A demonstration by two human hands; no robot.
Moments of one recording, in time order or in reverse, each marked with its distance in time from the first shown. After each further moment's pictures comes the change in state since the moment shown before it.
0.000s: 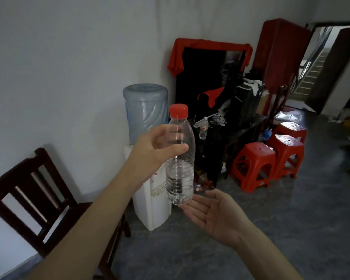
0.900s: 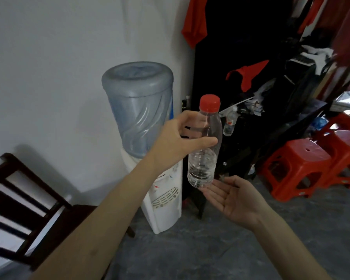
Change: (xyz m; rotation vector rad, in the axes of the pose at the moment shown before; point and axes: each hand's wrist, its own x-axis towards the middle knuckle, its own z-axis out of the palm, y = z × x) left_hand 0.312 -0.163 0.053 0.167 0.015 -0.046; right_hand 0.275 -0.244 -0.055 0.027 0.081 0.142
